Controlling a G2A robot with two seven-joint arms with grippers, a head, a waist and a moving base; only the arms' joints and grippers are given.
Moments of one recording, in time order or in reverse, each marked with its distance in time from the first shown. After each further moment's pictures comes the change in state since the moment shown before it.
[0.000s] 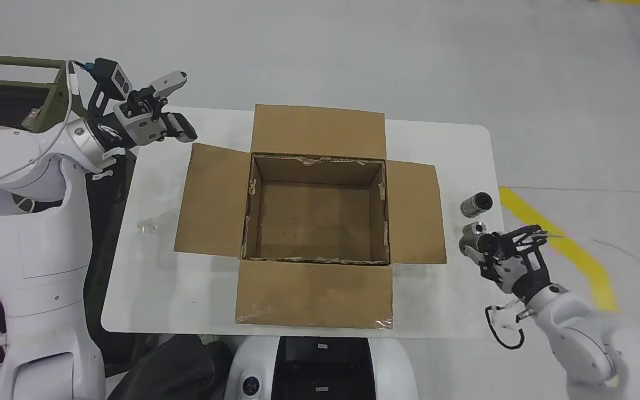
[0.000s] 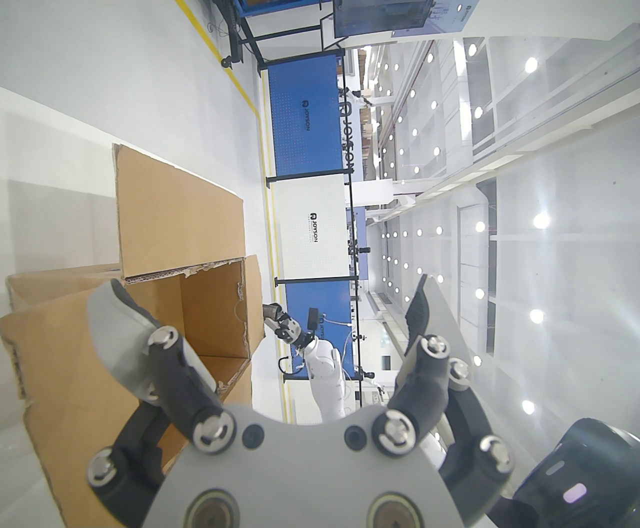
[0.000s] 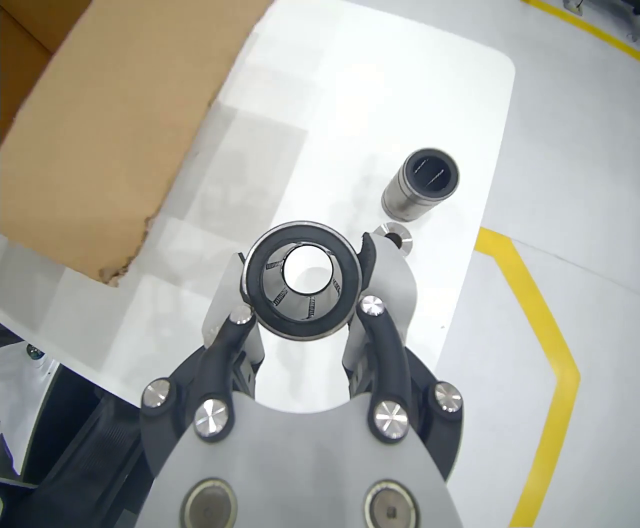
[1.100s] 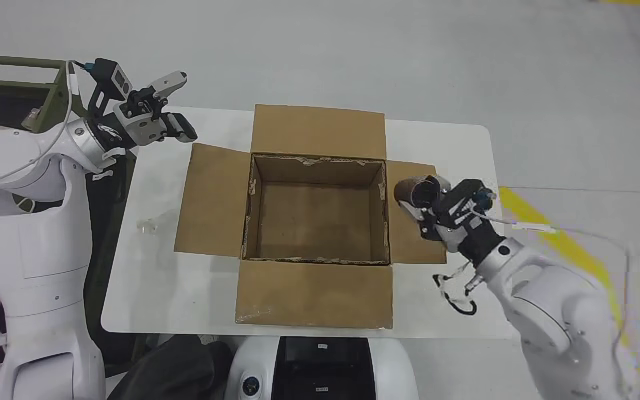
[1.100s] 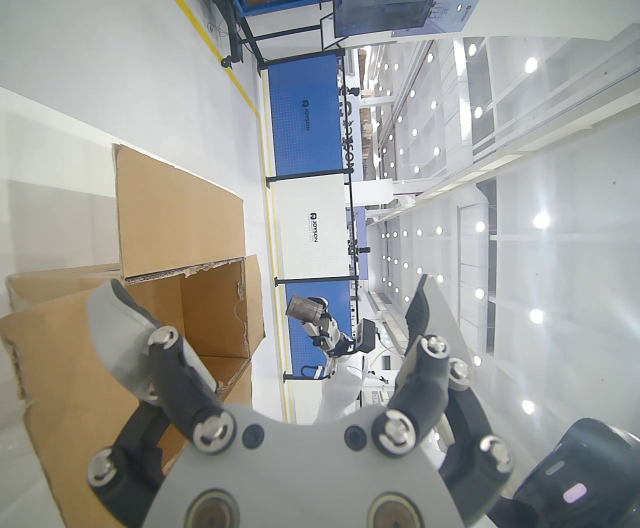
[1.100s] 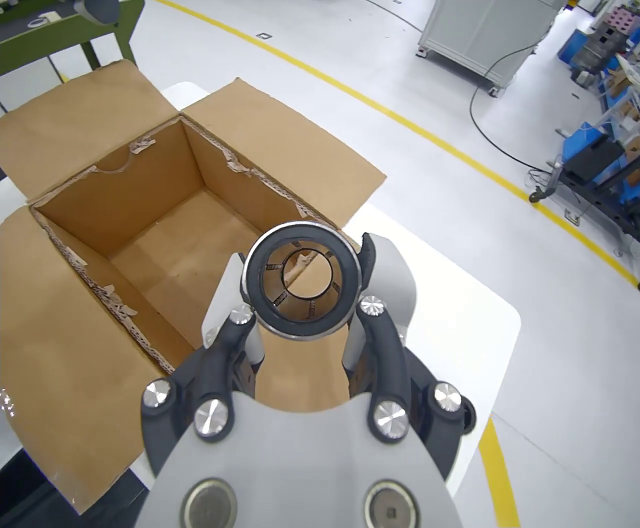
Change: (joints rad) left arm 0.000 0.000 0.000 0.000 0.000 0.000 0.000; right arm 0.387 -0.012 -0.388 -0.180 -0.116 0.028 0.106
